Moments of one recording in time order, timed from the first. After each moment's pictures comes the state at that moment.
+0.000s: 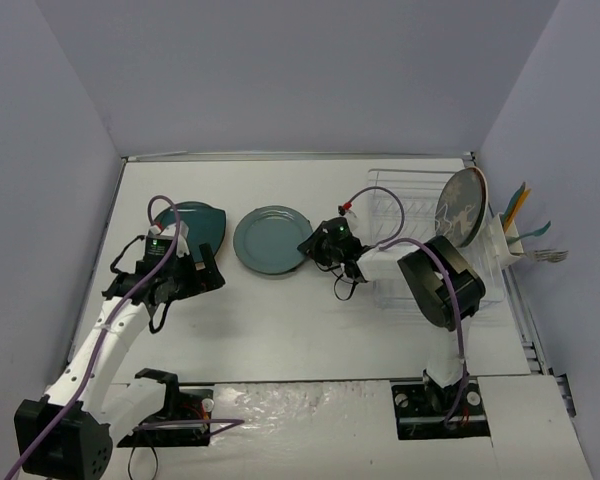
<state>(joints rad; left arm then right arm) -0.19 0.97 0.77 -0.68 0.12 -0.45 0.58 1.93 0.93 0.38 0.03 1.02</state>
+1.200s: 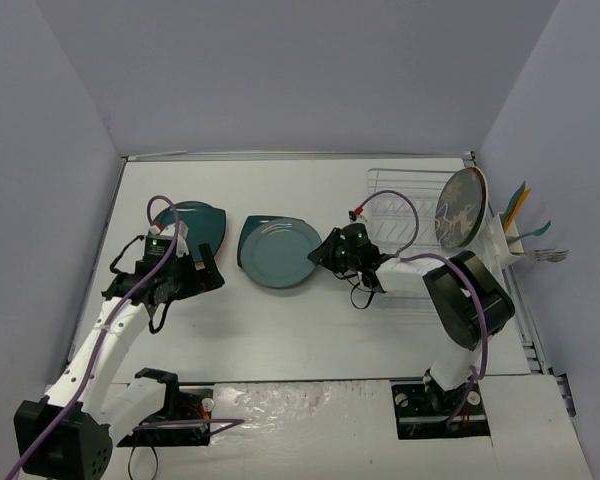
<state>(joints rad) -0.19 0.96 0.77 -0.68 0.11 -0.46 0.55 1.72 0.75 0.36 -0.08 0.94</state>
